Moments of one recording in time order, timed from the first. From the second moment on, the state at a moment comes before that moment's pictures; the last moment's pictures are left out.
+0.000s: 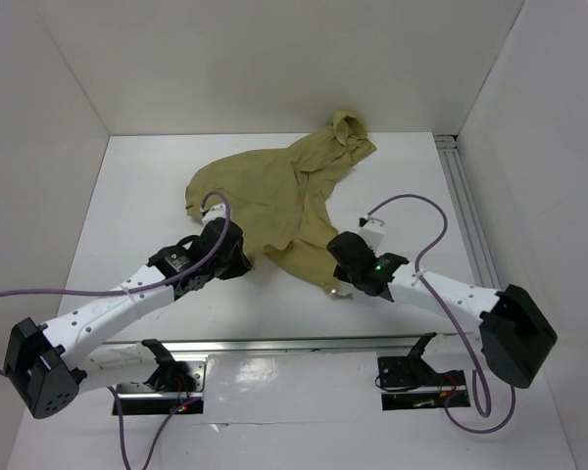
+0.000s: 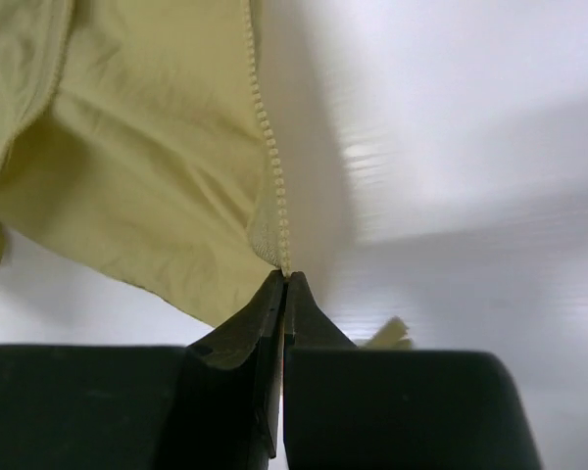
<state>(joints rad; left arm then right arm) -0.73 1.11 0.88 -0.59 -0.26 -0.88 0.79 1.30 0.68 -0.30 0.46 0.99</state>
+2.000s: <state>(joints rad) -0.45 1.48 1.00 -0.46 0.04 -0.71 0.79 1.69 0.98 -0.36 0.06 0.45</state>
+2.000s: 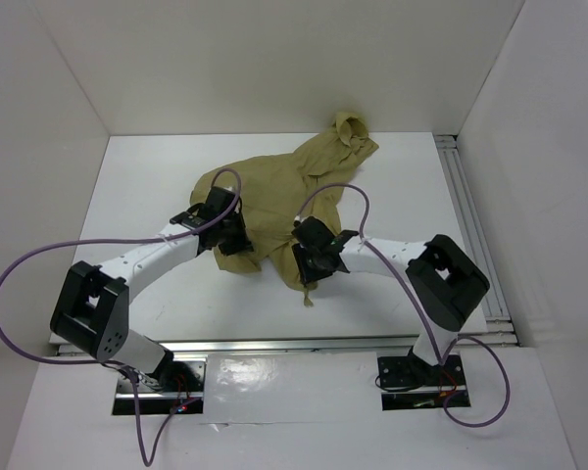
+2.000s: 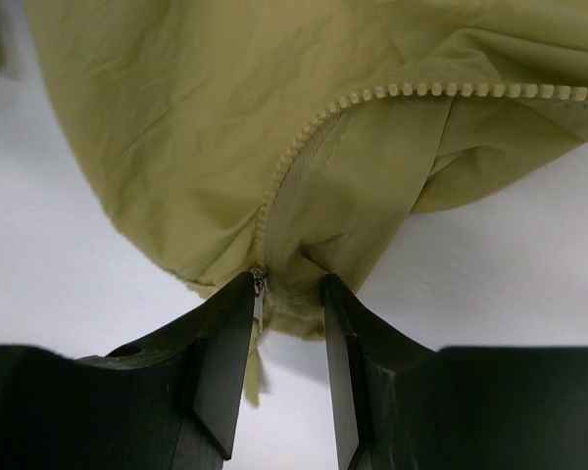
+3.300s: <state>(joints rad) -0.50 1.49 0.86 -0.23 0.15 -0.72 0.77 1.55 0.84 -0.23 0.00 0.54</state>
